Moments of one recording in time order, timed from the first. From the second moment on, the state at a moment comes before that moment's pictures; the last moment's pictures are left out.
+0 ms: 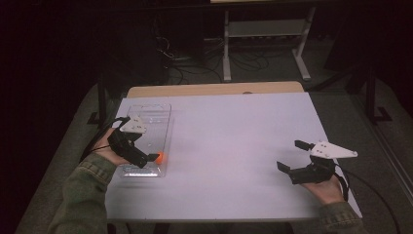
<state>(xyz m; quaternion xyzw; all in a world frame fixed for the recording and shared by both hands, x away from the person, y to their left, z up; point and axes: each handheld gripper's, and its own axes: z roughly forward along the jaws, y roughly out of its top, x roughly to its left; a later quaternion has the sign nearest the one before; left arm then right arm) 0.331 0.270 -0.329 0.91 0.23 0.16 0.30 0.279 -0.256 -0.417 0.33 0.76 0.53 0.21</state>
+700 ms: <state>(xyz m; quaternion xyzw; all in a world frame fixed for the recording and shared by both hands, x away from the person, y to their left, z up) 0.321 0.286 -0.339 0.89 0.25 0.16 0.35 0.279 -0.256 -0.417 0.33 0.76 0.53 0.21</state>
